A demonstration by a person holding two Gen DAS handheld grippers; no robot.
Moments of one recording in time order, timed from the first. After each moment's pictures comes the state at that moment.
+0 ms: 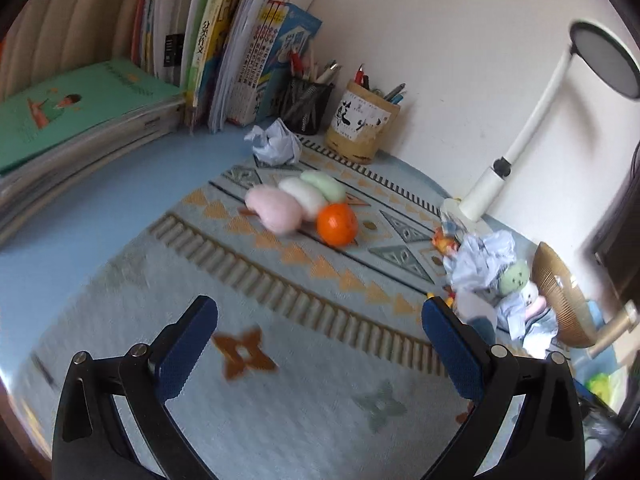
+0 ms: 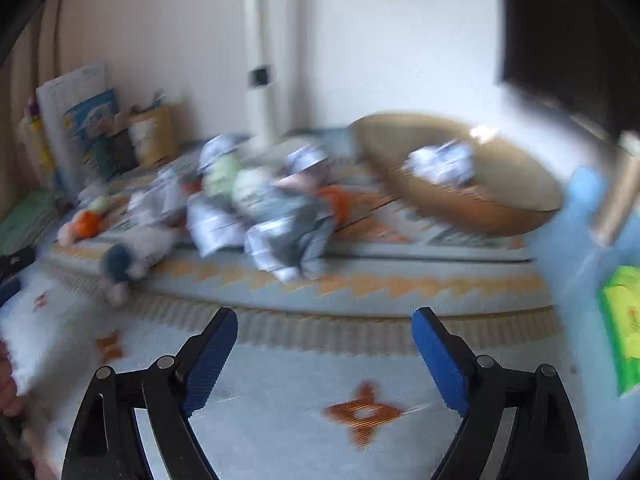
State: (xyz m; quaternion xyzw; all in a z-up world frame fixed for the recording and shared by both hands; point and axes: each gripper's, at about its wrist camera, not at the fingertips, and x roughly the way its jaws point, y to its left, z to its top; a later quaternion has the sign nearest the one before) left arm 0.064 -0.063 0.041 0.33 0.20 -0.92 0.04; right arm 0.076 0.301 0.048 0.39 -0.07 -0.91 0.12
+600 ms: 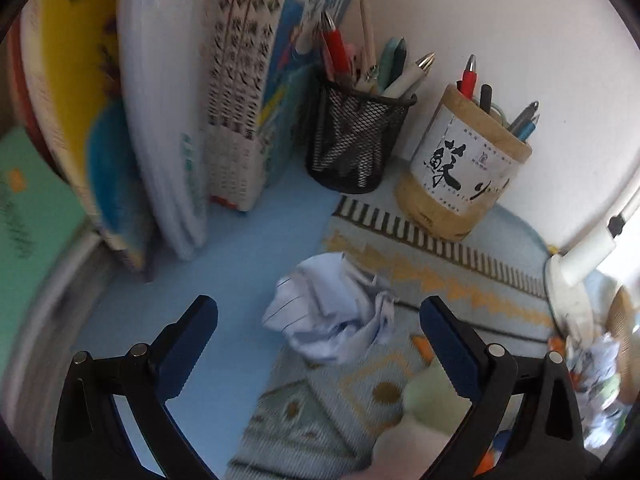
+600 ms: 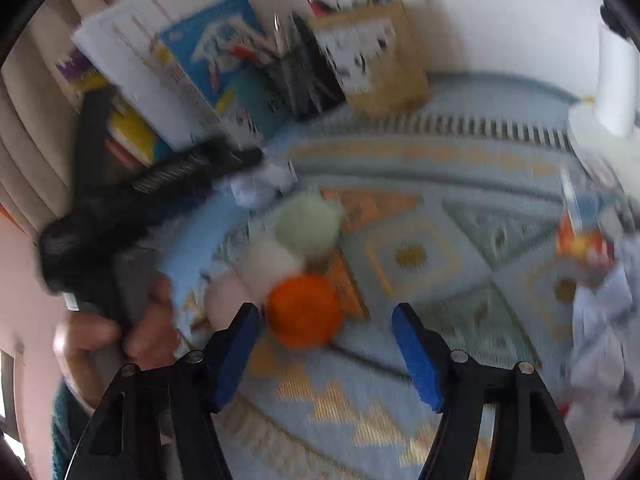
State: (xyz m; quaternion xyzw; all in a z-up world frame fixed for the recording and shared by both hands) left arm -0.155 -0.152 0.022 0.40 0.15 -0.90 0.04; right arm -0.105 0.043 0.009 0.46 -0.08 -0.84 0.28
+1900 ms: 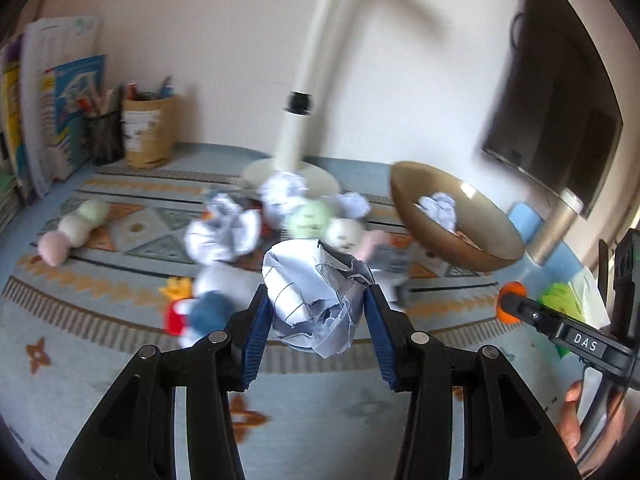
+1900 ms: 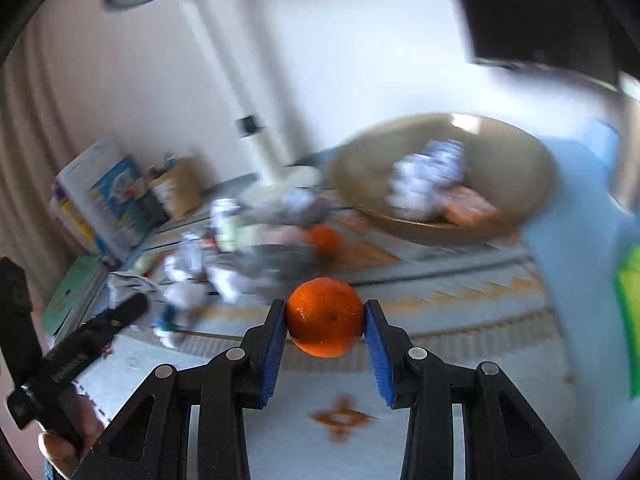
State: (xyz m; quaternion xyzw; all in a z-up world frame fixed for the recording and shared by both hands) left arm 0.064 0.159 0.075 0.33 0.07 -0.93 -0.14; right arm 0.101 0.411 0.064 0.35 -0.14 -0.92 0.05
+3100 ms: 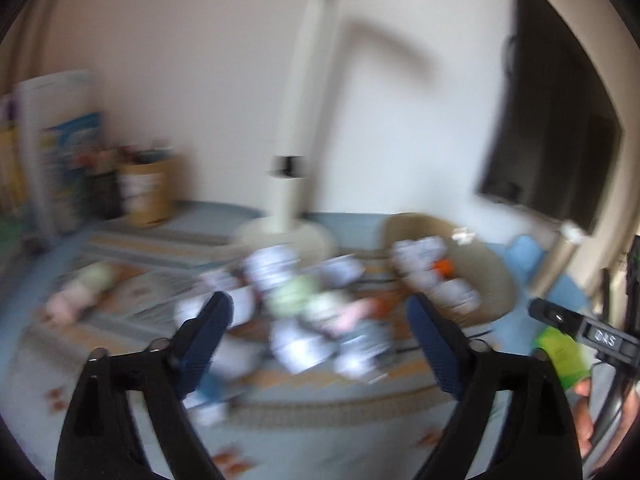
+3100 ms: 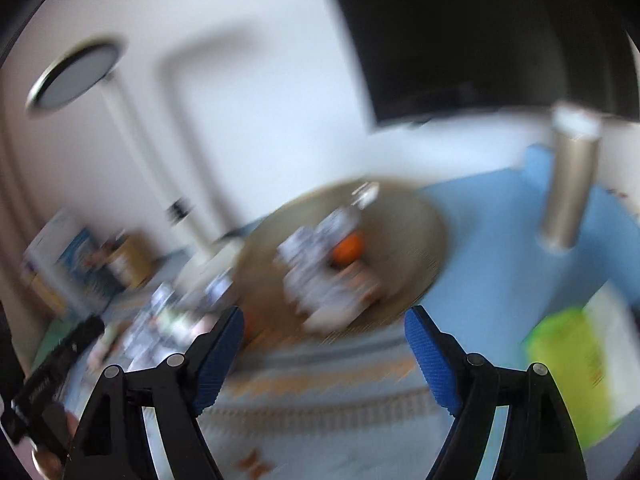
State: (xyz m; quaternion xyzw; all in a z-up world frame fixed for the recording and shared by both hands) left arm 0.072 0.144 0.115 0.27 0.06 -0.96 -0.10; right arm 0.087 0.454 0.112 0.33 -0.14 -0.93 0.02
